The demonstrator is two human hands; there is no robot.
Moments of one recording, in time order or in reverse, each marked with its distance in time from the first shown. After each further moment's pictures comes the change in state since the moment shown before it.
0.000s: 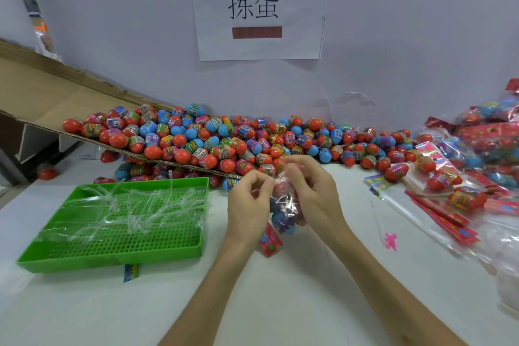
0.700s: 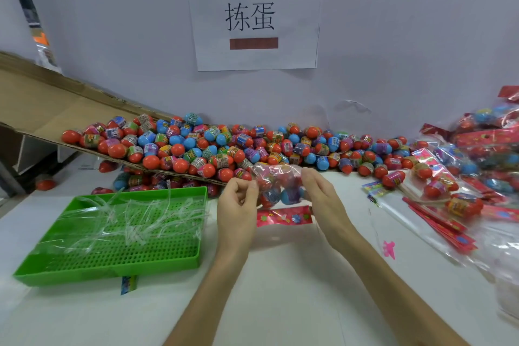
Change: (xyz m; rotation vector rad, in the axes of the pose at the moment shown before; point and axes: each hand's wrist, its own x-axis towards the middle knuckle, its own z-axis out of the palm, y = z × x) left_hand 0.004 -0.002 -0.003 -0.106 0.130 -0.107; right_hand 0.004 0.003 -0.015 0.122 -0.112 0.258
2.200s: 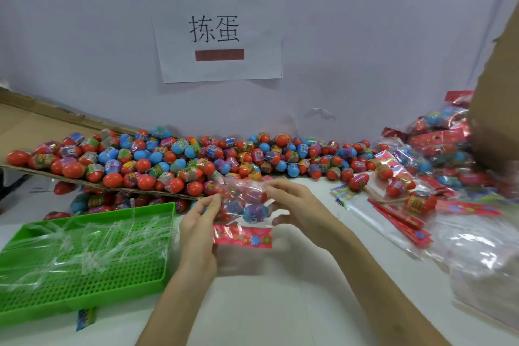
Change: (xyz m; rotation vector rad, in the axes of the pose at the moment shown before) left_hand 0.006 0.001 -0.007 -0.386 0.040 -0.383; right_hand 0.007 -0.015 -0.026 0.157 -0.266 0.175
